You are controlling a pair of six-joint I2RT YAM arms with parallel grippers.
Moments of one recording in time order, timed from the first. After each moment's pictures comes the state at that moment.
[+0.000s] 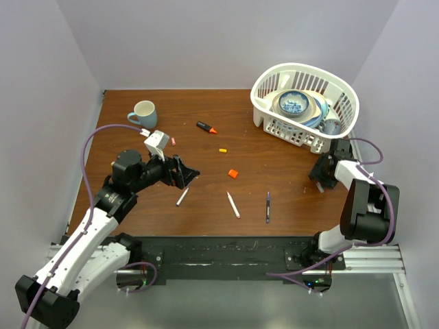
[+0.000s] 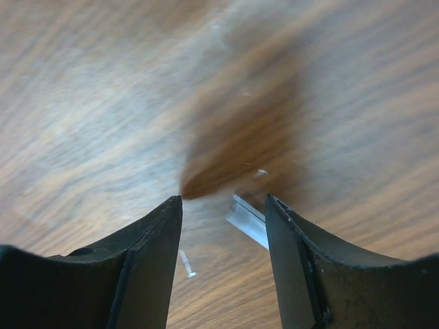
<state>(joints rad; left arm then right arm) -0.42 0.77 0.70 -0.21 0.38 -0.35 -0.22 1.50 0.78 -0.38 0.07 0.37</state>
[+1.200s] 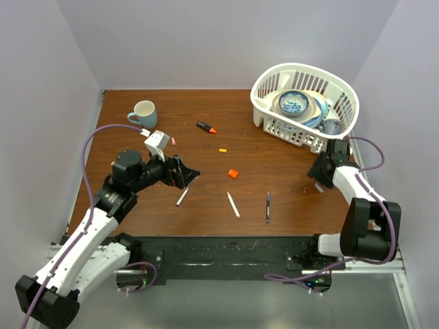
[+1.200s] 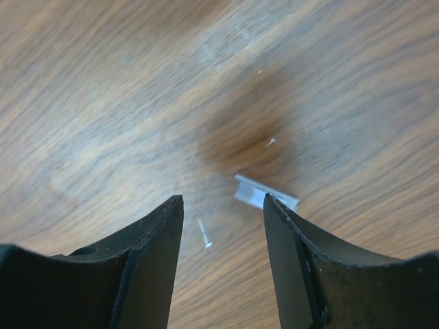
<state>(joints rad) -0.42 0.77 0.70 -0.21 0.39 -0.36 -0.15 1.35 0.74 -0.42 0.13 0.43</state>
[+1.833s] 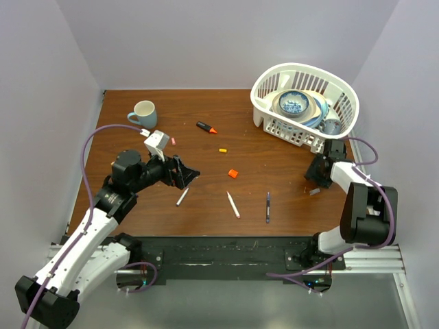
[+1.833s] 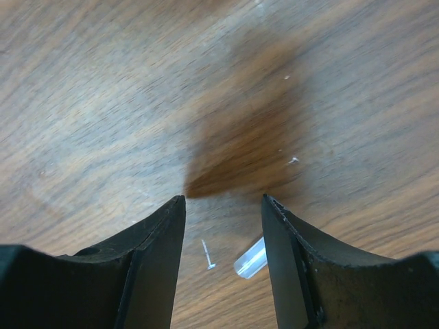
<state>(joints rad) -0.42 0.77 0.70 -0.21 0.39 -0.36 -0.15 1.48 0.76 -0.37 0.09 0.39</state>
